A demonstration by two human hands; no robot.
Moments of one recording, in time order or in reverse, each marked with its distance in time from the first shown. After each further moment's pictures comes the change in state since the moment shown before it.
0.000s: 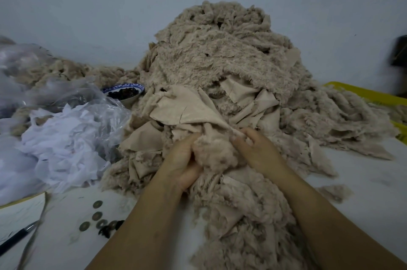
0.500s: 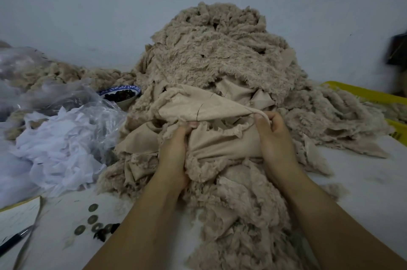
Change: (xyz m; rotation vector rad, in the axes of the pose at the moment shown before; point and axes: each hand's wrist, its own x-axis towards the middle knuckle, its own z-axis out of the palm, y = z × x) left_hand 0.004 0.003 0.001 0.238 0.340 0.094; right_hand 0.005 -0.003 -0.012 0.481 0.382 0.052
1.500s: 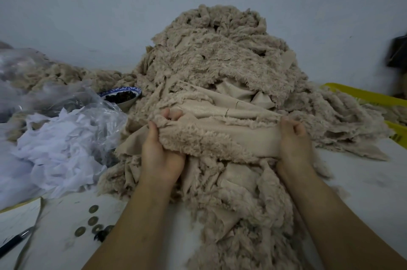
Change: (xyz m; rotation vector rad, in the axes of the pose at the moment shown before) left_hand 0.017 0.012 -0.024 -0.705 -0.230 0.113; right_hand 0.020 0.014 -0.020 0.071 0.382 0.173
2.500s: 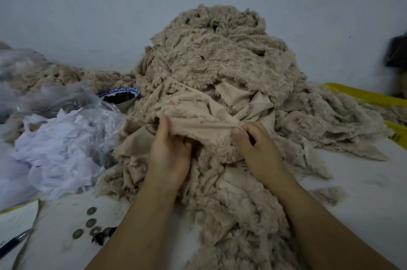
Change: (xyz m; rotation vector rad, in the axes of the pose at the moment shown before) left_hand -0.015 -0.013 0.023 0.277 0.039 0.050; right_hand -0.040 -0.005 0.010 -0.472 -0.576 -0.537
